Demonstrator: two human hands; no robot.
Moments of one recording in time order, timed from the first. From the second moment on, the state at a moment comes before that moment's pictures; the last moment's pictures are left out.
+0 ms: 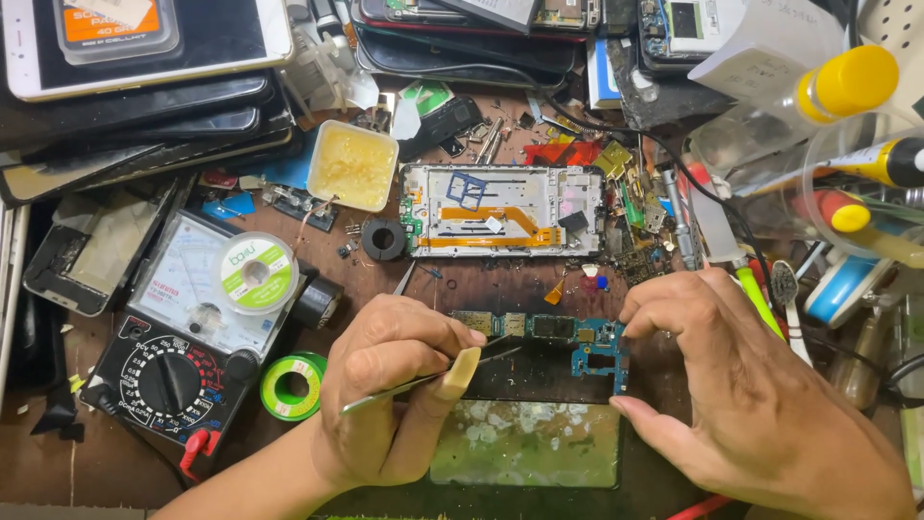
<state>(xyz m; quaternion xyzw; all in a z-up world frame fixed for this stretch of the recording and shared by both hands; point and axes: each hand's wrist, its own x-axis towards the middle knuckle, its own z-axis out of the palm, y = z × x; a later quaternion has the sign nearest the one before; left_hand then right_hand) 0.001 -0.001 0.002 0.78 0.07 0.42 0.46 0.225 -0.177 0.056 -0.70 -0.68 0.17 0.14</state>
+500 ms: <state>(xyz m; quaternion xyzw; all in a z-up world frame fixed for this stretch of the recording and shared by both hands) 0.003 -0.001 0.003 0.78 0.07 0.42 0.46 0.231 -0.175 0.052 -0.70 -0.65 0.25 0.13</state>
